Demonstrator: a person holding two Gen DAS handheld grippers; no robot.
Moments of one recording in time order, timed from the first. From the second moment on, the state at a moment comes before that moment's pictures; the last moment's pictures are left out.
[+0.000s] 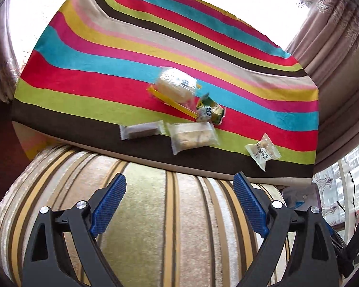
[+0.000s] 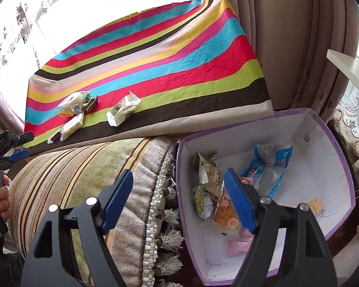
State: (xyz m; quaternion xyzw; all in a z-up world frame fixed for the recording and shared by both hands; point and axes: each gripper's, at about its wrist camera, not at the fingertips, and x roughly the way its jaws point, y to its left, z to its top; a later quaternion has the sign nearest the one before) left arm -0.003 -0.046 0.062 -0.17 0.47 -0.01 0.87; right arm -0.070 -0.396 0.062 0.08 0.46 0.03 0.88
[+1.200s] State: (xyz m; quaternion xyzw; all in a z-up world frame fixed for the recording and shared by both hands) left arm 0.079 -0.036 0.024 0.09 0.52 -0.05 0.85; right arm 0.008 -0.270 0.068 -0.01 0.48 0.13 0.86
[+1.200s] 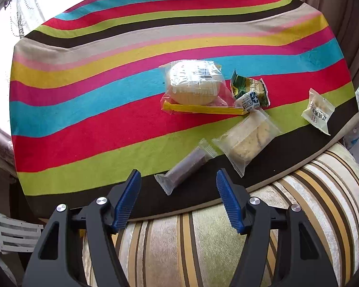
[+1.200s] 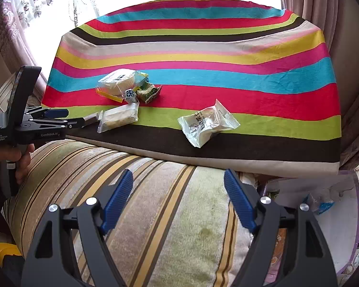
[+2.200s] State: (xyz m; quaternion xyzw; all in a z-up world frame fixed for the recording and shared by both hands) left arm 0.111 -0.009 0.004 -0.03 0.53 -0.09 0.84; right arm 0.168 -0.161 0.020 -0.15 0.50 0.16 0.84
